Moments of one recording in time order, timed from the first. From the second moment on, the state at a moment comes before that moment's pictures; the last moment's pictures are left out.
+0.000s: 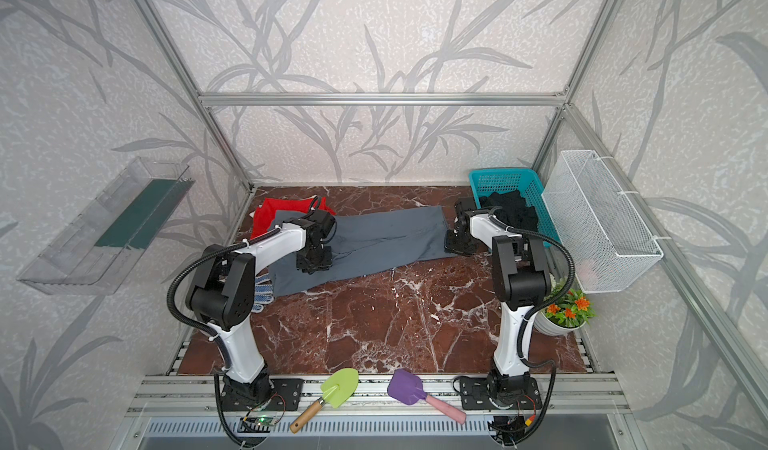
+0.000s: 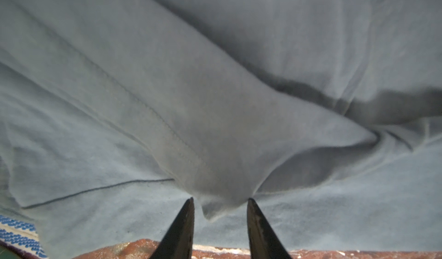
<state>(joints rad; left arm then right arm) -0.32 1.88 1.30 -0.88 -0.16 -0.49 0.12 2.02 1.40 -0.68 -0.14 0.30</state>
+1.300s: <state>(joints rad) -0.31 1.92 1.32 -0.88 -0.16 -0.49 0.10 2.02 1.39 -0.66 -0.18 0.30</state>
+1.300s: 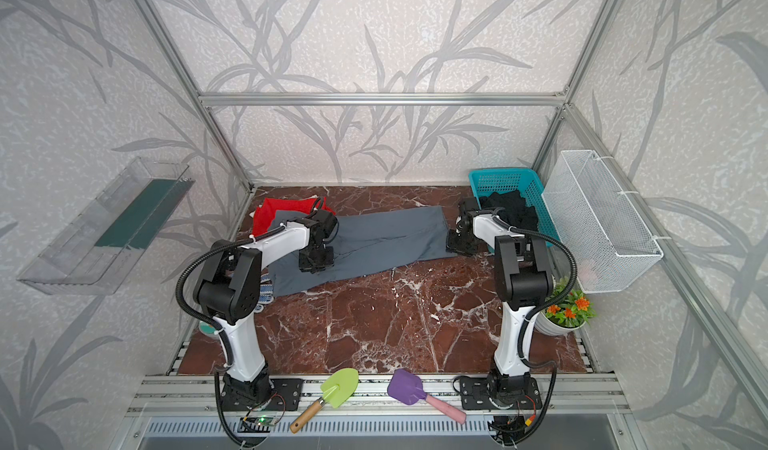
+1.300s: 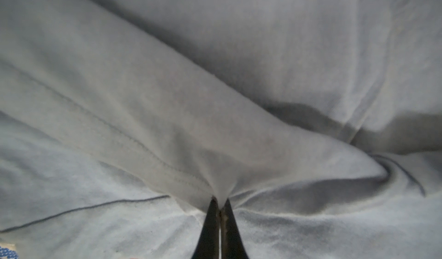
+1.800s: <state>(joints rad) -0.28 1.95 1.66 -0.99 -0.21 -0.41 0.08 2.01 1.37 -0.65 -0.19 0.30</state>
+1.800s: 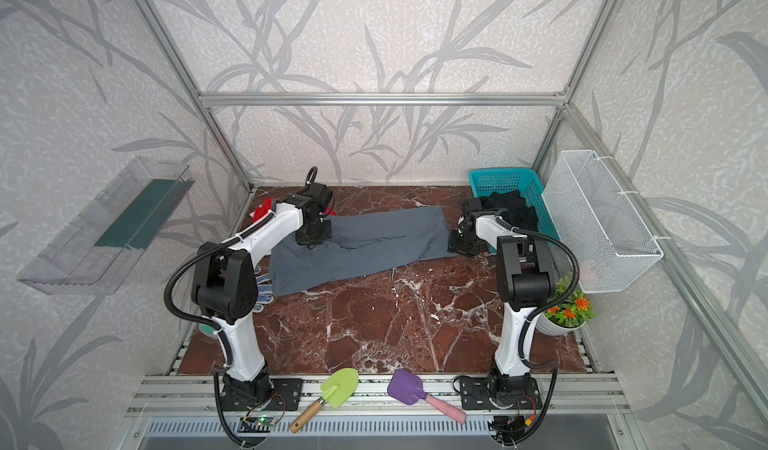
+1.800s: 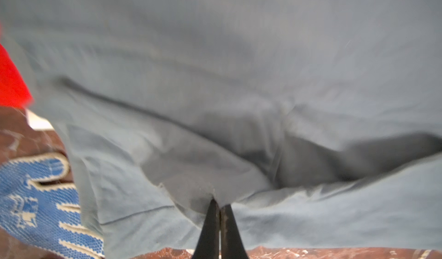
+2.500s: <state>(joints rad) -0.26 2.12 1.85 -0.94 -0.26 -0.34 0.07 1.98 1.33 -0.64 -0.19 0.30</state>
